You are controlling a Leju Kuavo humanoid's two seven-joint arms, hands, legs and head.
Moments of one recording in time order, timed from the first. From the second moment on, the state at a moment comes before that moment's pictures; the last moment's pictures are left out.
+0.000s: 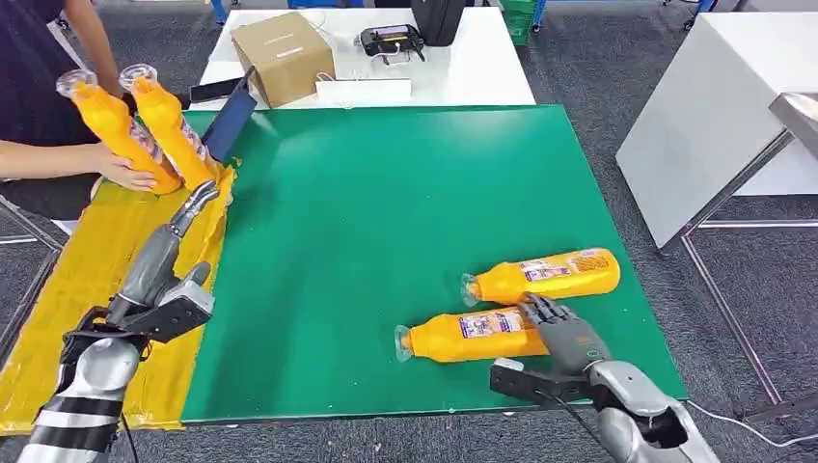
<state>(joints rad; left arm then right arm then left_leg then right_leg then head) -0.27 0.19 -0.08 -1.50 -0.70 -0.02 -0.41 -0.01 -0.39 0.33 -1.51 0.96 0.39 0.07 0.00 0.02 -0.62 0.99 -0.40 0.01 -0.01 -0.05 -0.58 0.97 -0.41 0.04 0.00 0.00</state>
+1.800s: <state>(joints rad) 0.05 -0.05 -0.07 -1.85 0.06 -0.30 -0.17 0.24 0.05 0.26 -1.91 0.19 0.06 -0.01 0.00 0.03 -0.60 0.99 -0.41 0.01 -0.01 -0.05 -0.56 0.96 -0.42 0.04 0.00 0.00</state>
